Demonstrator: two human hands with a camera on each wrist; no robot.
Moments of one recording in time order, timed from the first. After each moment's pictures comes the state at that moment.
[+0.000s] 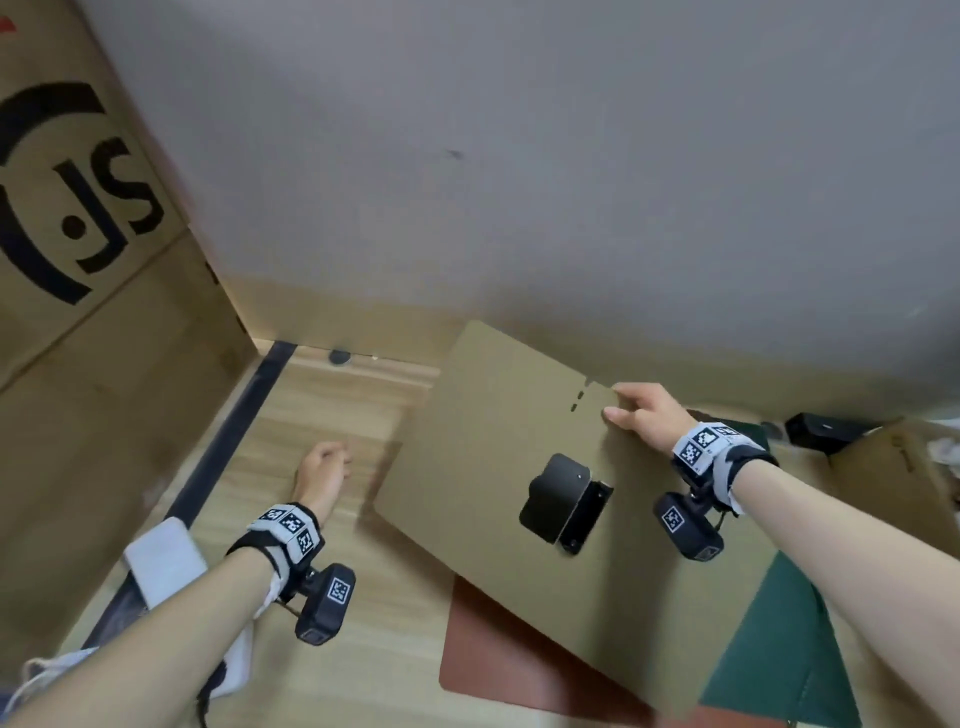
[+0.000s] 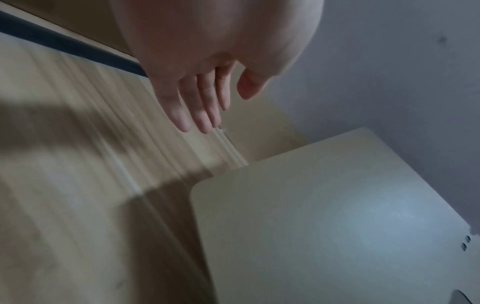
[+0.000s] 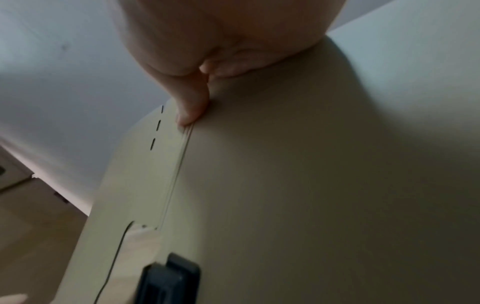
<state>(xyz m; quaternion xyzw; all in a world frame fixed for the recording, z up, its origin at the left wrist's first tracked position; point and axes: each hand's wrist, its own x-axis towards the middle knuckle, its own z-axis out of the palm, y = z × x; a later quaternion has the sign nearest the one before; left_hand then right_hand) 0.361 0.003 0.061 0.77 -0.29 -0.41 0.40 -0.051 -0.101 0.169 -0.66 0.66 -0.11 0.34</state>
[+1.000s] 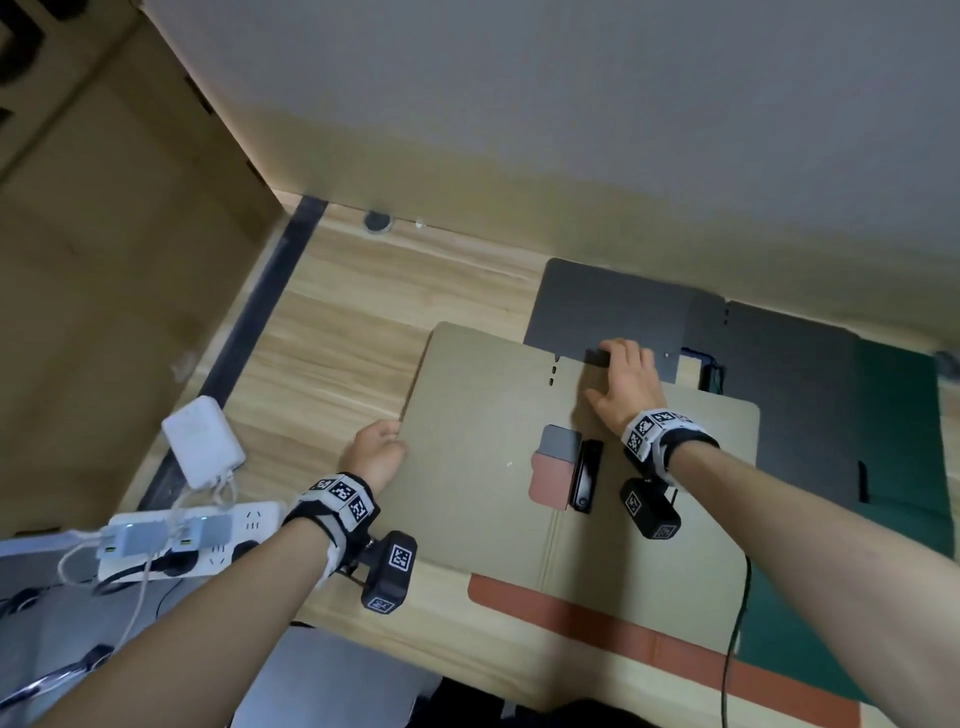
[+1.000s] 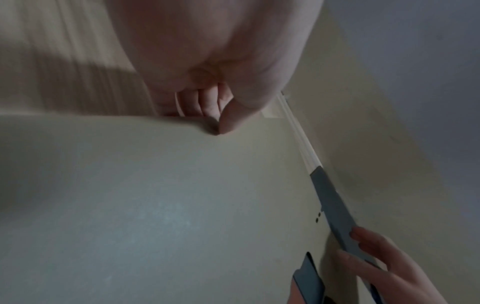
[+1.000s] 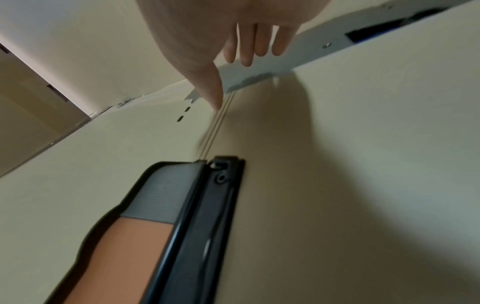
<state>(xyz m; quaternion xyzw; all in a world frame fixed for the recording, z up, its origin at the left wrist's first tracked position) 0.371 0.061 -0.107 0.81 -0.23 -0.50 0.20 0.029 -0.110 -0.032 -0.76 0.62 0.00 0.19</state>
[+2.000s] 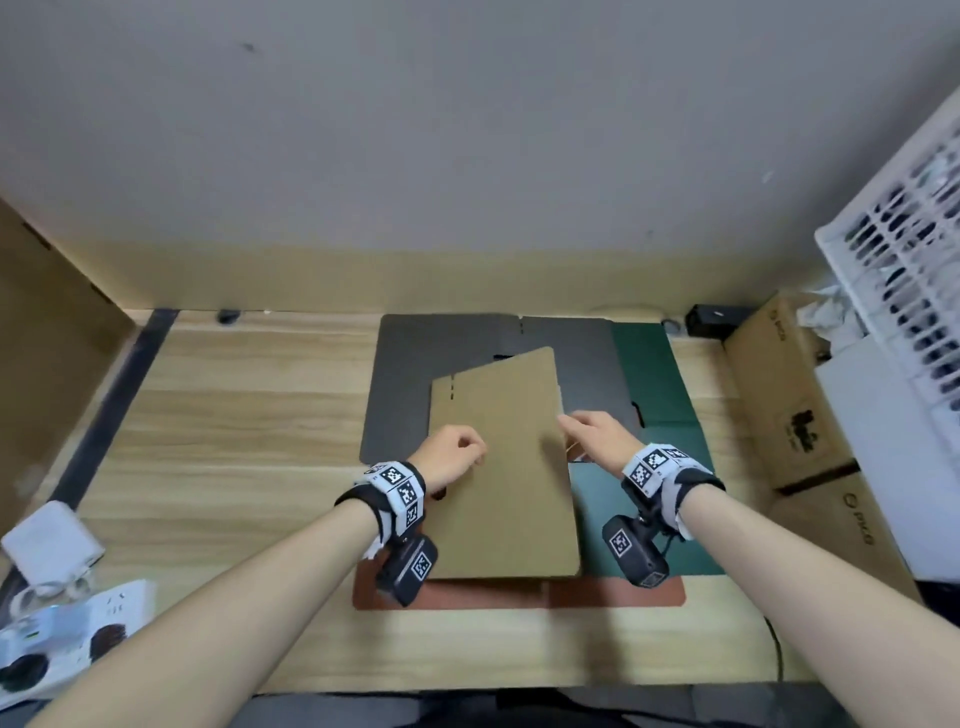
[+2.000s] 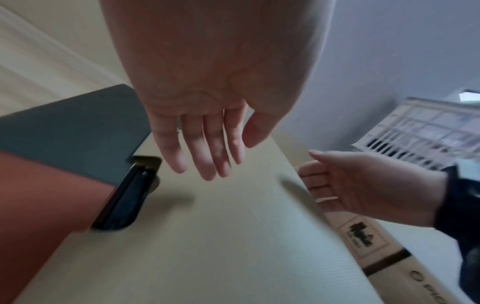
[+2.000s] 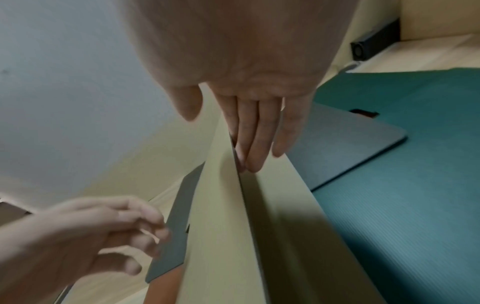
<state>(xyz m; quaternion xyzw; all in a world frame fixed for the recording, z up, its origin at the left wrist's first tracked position) 0.085 0.029 0.066 0.60 -0.60 -0.52 0.12 -0.165 0.018 0.069 -0.55 0.67 -0.13 0.48</state>
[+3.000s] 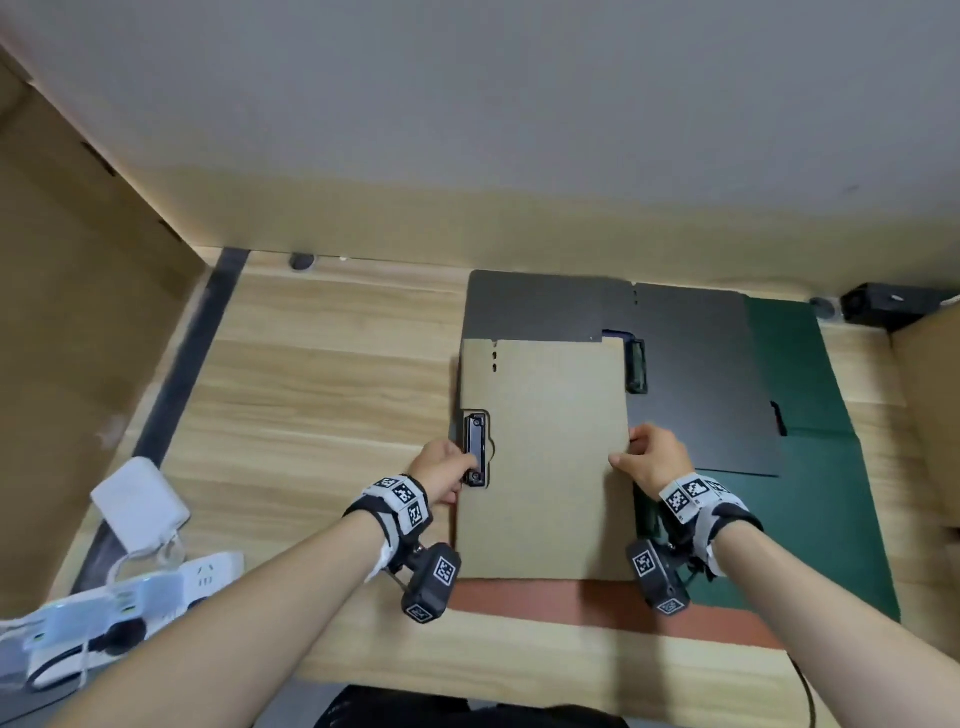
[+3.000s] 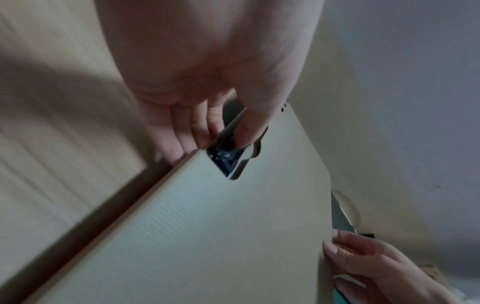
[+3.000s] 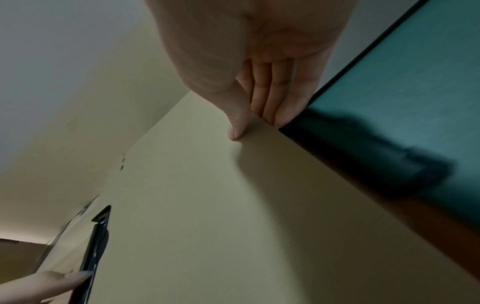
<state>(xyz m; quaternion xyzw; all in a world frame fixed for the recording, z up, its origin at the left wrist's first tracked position) 0.216 0.021 -0.036 0.74 -0.35 -0.56 0.09 -0.076 0.000 -0.012 -0.49 0.77 -0.07 0.40</state>
